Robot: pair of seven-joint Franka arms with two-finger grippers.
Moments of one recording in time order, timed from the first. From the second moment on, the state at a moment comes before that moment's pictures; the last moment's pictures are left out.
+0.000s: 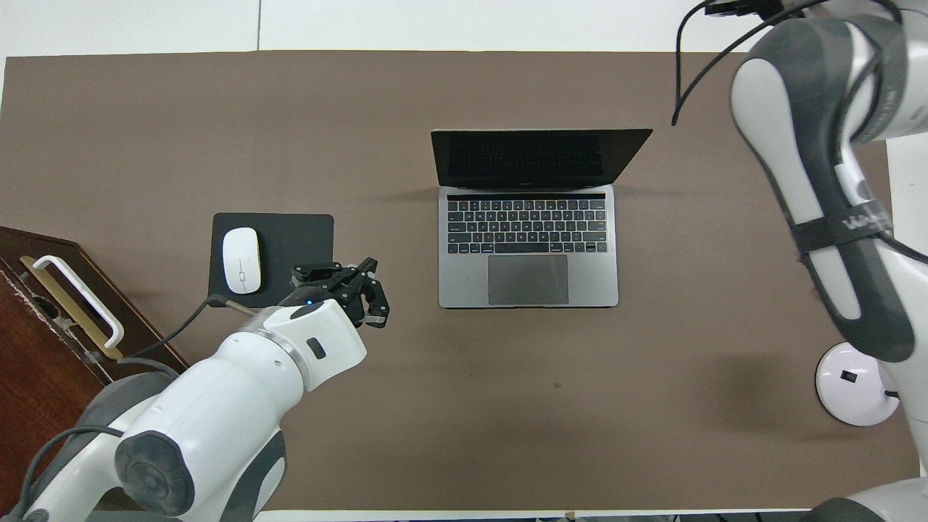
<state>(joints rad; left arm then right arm) -0.57 -0.25 -0.02 -2.49 -0.07 2.91 -0.02 0.03 0.65 0.13 -0.96 -0.12 2.07 0.05</state>
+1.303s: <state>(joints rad) -0.71 0.21 -0.02 -2.49 -0.07 3.47 -0.02 0.30 0.77 0.12 -0.91 -0.16 1.98 0.33</state>
